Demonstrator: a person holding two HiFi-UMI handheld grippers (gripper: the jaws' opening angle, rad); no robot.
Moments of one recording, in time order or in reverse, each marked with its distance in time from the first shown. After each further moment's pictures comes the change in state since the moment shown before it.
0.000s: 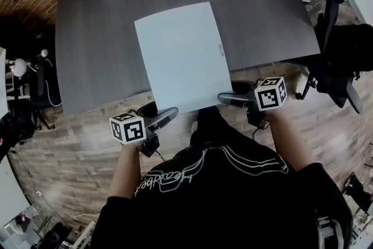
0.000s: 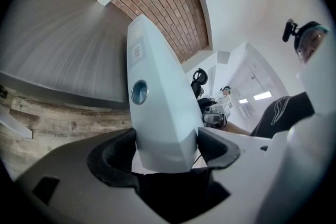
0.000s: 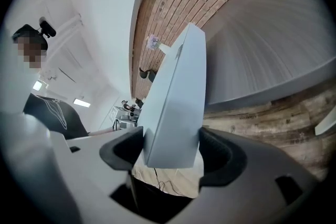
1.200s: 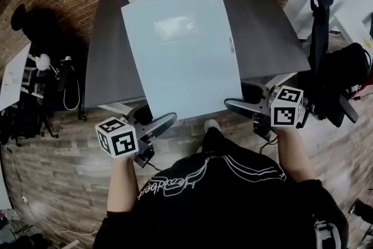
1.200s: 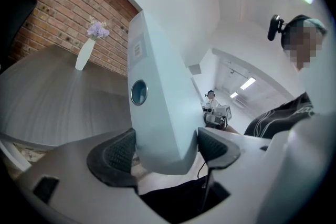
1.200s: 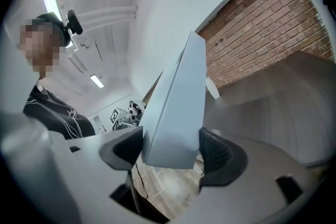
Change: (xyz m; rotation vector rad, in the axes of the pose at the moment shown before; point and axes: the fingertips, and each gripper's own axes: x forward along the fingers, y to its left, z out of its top) left arm -0.154 -0.139 0.022 0.327 -0.248 -0.013; right arm -0.036 0.218 0.038 -0.454 -0.241 0.021
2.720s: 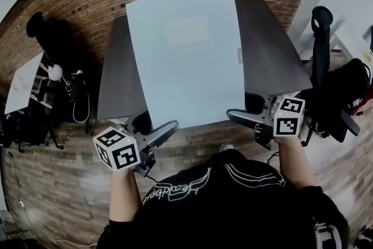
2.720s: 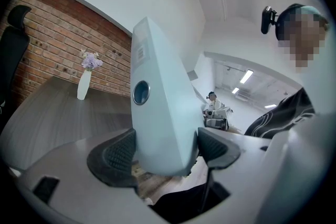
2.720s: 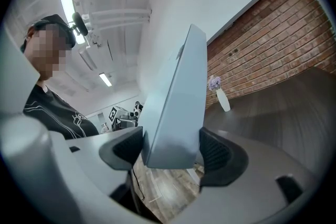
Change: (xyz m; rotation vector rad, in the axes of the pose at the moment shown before) left arm -0.052 -0.027 0.056 0.163 -0.103 0.065; right arm 0.018 0.044 0.043 -0.108 -0.059 0.052
